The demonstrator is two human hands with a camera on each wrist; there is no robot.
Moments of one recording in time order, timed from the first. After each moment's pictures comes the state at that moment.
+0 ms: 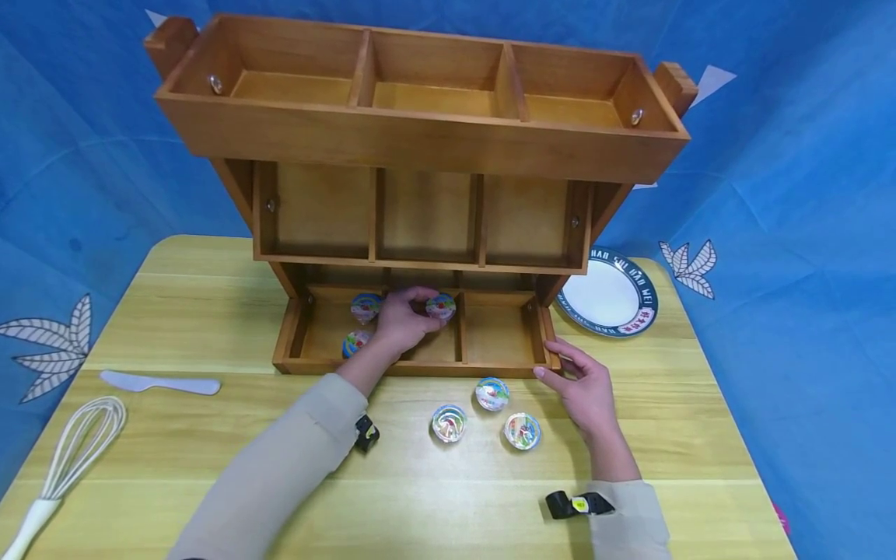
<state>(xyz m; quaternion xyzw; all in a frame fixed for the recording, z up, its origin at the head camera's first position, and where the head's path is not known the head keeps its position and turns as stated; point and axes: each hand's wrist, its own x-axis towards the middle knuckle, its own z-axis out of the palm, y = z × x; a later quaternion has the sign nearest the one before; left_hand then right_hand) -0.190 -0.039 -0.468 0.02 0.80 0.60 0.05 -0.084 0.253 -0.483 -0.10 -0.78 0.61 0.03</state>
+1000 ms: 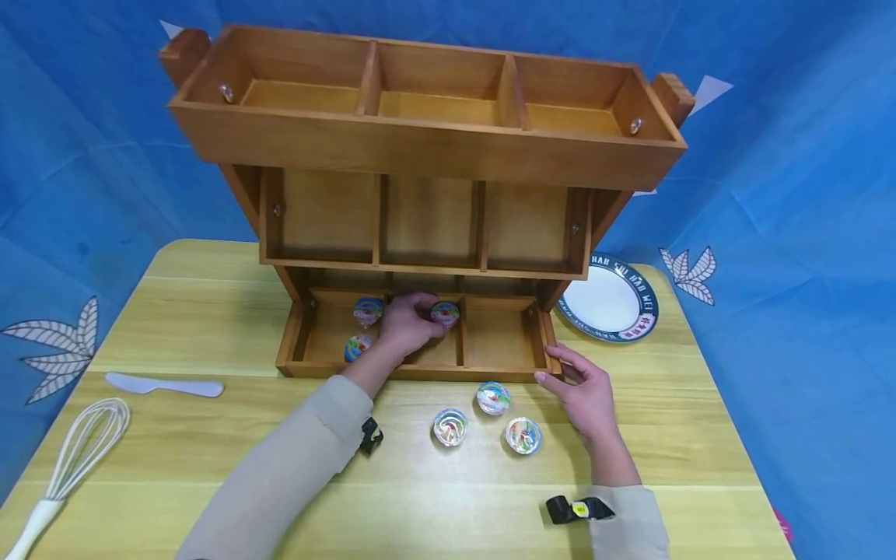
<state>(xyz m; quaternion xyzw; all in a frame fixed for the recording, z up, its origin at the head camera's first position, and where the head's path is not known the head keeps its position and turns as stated) -0.189 -0.037 -0.463 0.01 0.83 0.55 0.08 -0.083 0.251 -0.480 -0.12 -0.79 0.61 0.02</state>
